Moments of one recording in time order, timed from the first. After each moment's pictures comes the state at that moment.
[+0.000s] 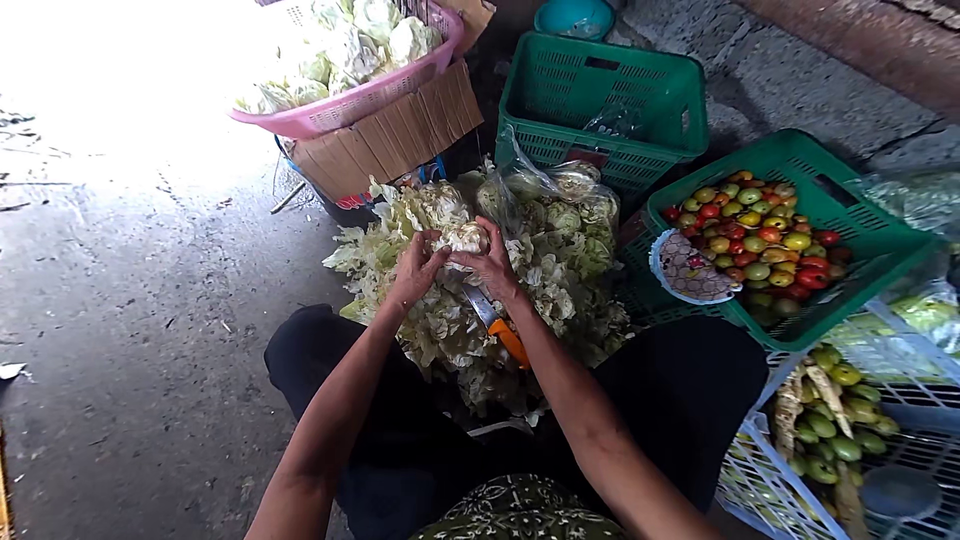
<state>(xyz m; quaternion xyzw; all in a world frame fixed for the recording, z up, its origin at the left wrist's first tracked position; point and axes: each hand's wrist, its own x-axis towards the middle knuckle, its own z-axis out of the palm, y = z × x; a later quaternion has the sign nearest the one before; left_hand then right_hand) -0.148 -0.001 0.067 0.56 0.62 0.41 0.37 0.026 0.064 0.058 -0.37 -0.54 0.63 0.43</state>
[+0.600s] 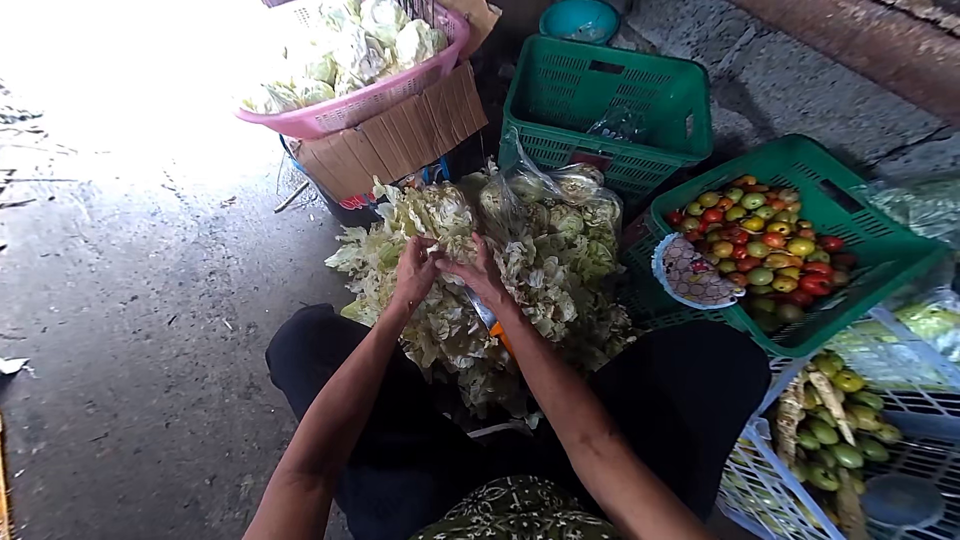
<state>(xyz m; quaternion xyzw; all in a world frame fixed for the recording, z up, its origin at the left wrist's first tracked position) -0.150 0.005 0.051 0.51 0.66 0.44 0.34 0.005 0.057 0.042 -0.50 -0.57 0.58 0.32</state>
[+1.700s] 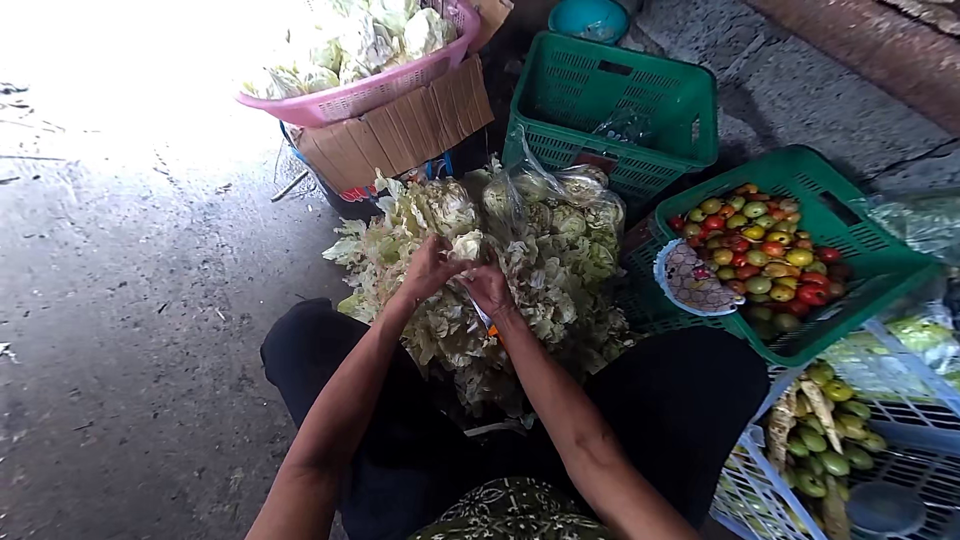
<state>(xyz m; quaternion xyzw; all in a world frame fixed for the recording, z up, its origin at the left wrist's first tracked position) -0.142 0.004 0.069 0.56 0.65 0.35 0.39 0.007 0.056 -0.007 -0.28 -0.25 0.80 0.47</state>
